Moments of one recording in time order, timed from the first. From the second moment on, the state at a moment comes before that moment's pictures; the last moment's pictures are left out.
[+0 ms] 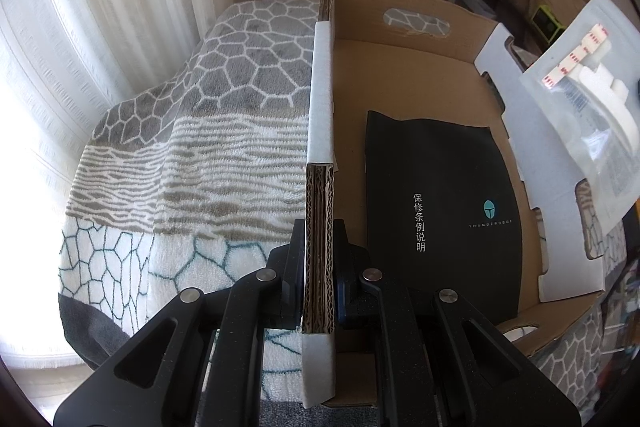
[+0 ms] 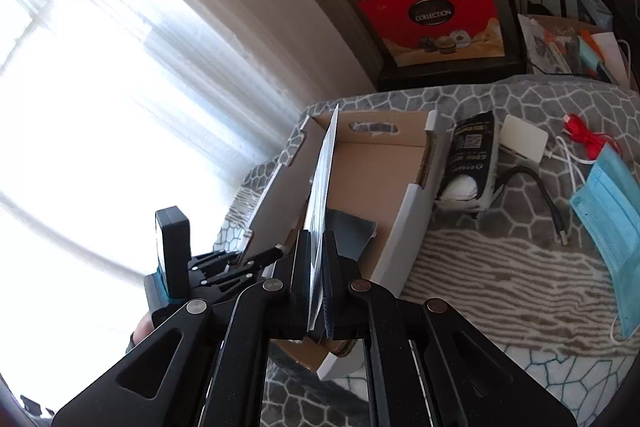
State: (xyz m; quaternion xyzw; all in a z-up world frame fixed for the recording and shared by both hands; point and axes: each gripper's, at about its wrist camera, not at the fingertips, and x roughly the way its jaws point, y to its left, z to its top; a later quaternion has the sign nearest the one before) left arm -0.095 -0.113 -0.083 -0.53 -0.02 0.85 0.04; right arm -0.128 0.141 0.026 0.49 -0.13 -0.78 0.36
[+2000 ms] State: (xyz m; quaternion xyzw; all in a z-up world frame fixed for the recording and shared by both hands) left arm -0.096 -0.116 -0.084 -0.53 -0.02 0.85 0.04; right arm -0.168 0.340 -0.006 0.50 -0.09 -0.86 0.09
